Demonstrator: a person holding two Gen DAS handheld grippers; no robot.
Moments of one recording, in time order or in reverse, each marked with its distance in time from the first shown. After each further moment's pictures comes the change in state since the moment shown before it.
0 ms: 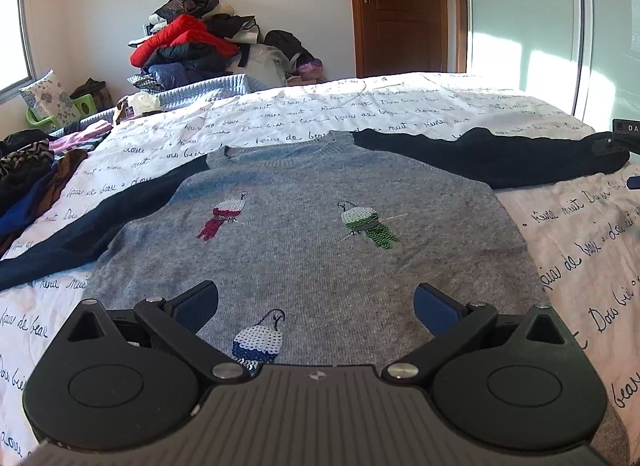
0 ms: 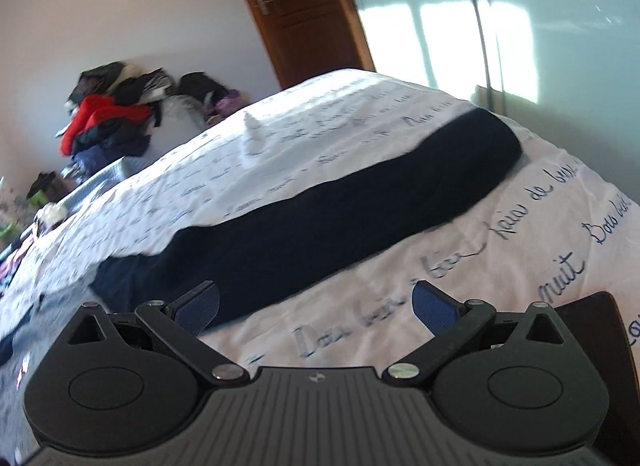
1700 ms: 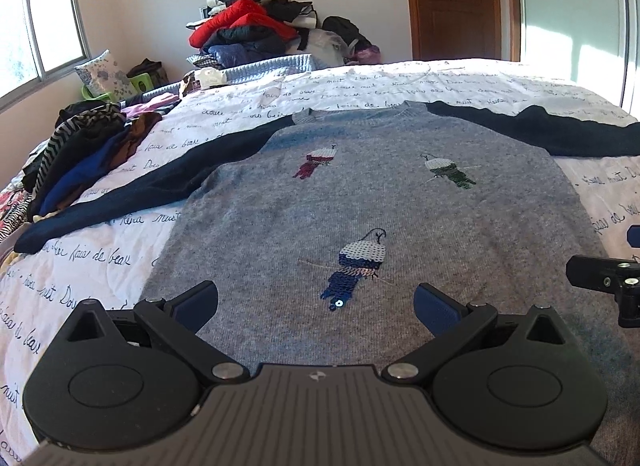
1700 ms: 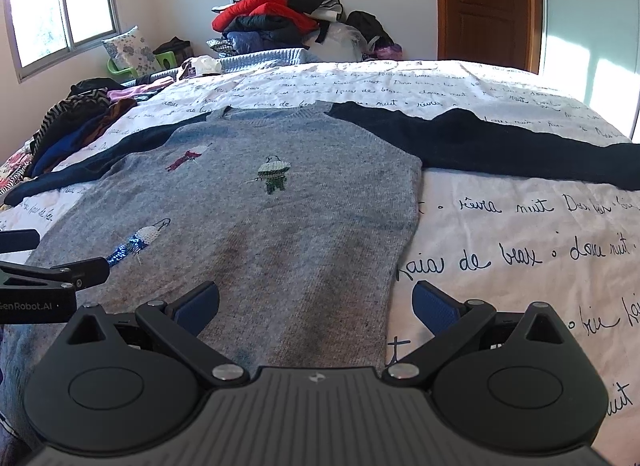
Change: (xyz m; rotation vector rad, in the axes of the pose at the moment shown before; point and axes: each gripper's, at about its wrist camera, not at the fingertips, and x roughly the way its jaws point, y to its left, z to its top) left arm -0.043 0.040 -0.046 -0.042 0.042 0.181; right arm -0.106 0.186 -0.187 -0.526 0.110 0.242
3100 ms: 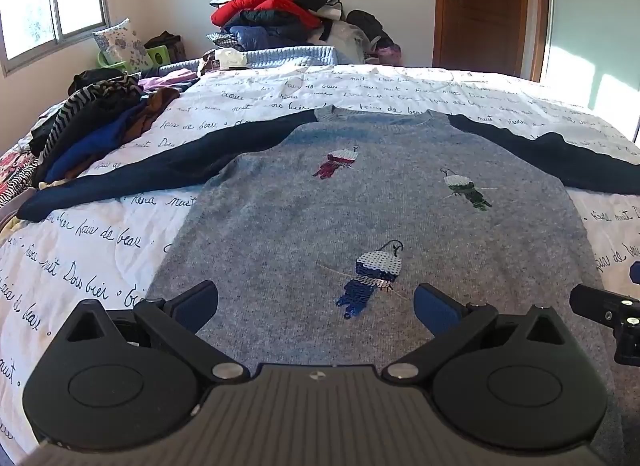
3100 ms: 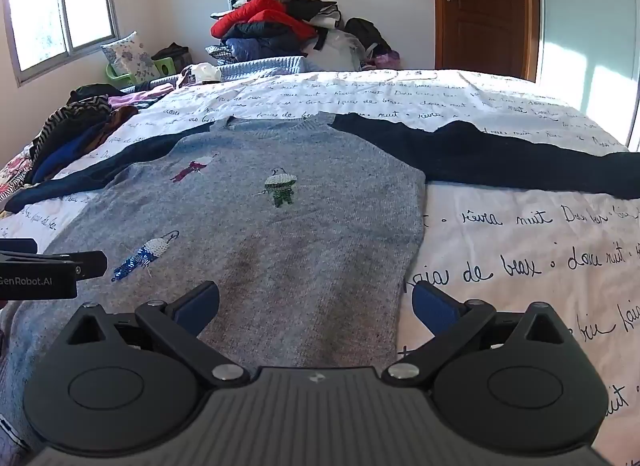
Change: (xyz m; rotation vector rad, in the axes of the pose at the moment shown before) left arm -0.003 0.021 0.010 -0.104 0.036 -0.014; right arm -0.006 0.010 0.007 0.005 -0.024 -0.010
